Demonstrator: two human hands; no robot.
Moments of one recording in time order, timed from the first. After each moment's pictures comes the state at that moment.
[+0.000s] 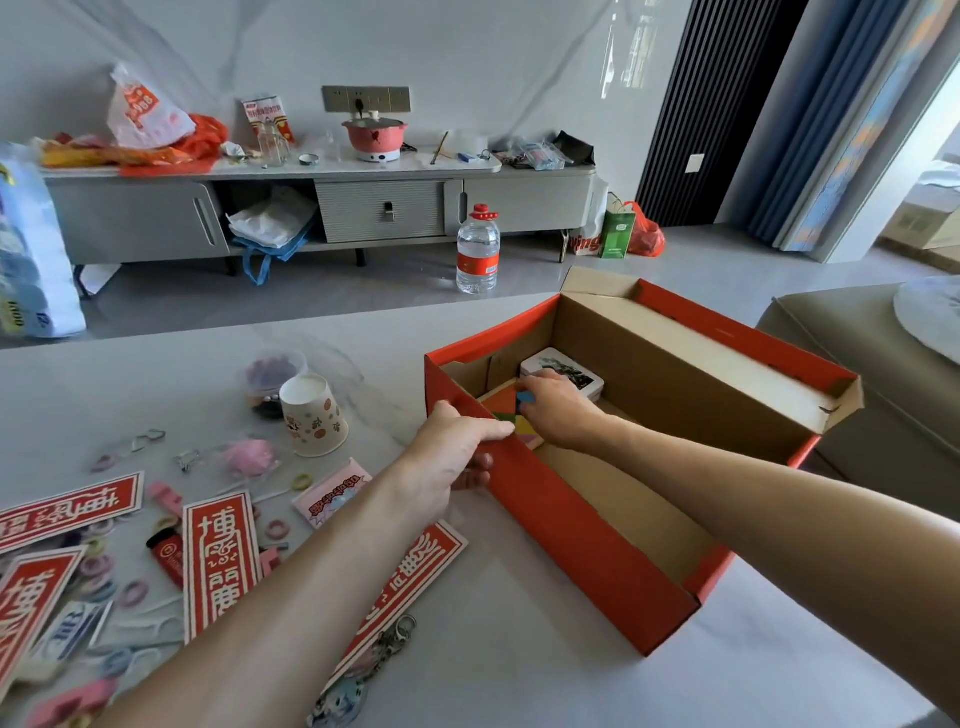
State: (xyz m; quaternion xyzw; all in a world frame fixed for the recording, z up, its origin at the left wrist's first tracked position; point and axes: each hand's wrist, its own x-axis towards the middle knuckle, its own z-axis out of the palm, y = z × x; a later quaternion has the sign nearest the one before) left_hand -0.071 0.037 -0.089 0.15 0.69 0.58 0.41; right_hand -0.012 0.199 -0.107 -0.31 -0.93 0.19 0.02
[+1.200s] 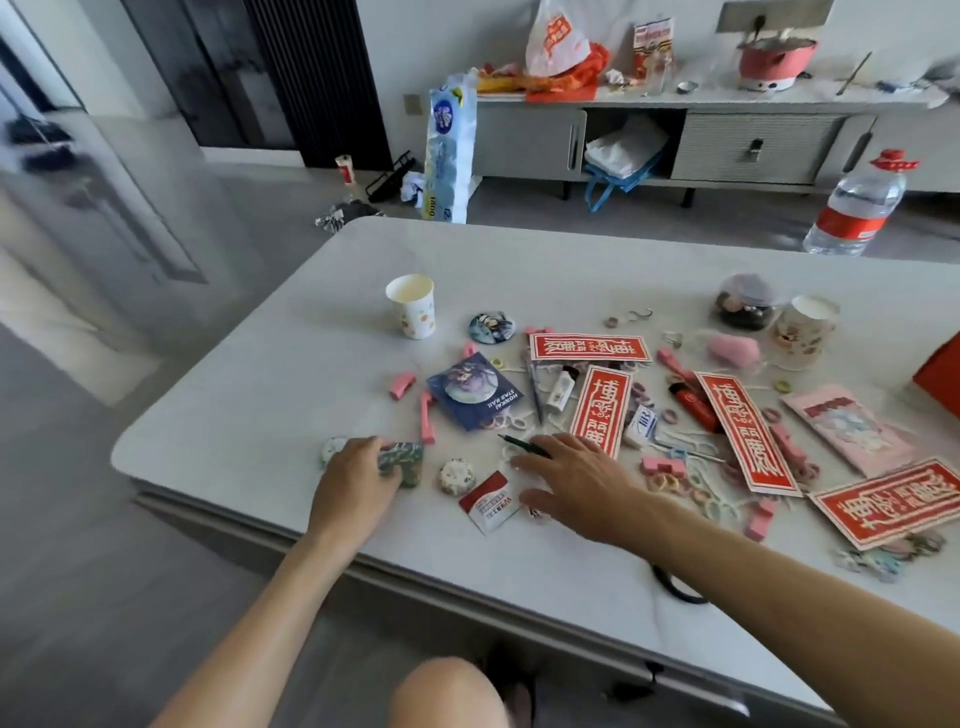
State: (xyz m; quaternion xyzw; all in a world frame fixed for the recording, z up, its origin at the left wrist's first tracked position) left_hand -0.200 -0.562 -0.150 0.06 0.97 0.24 -0.01; right_hand -0.134 -0.300 -0.151 0.14 -0.99 0.05 -0.06
